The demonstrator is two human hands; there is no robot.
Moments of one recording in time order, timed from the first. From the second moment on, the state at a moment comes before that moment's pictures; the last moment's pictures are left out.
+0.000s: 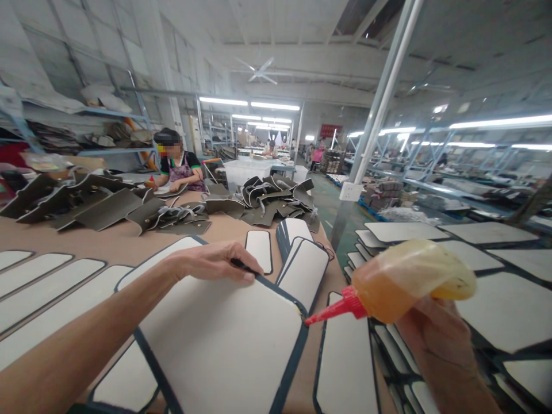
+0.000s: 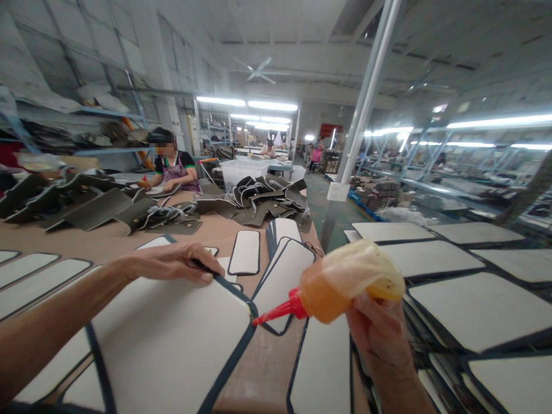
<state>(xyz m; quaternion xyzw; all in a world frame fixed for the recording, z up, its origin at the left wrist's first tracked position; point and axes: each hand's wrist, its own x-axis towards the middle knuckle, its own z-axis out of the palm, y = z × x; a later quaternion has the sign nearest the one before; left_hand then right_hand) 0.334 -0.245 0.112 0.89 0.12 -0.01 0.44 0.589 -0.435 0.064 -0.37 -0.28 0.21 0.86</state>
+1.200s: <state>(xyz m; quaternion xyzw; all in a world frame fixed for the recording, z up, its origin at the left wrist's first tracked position) 0.323 -0.239 0.094 0.80 0.26 0.04 0.53 0.578 -0.442 0.049 -0.36 -0.27 0.21 0.87</state>
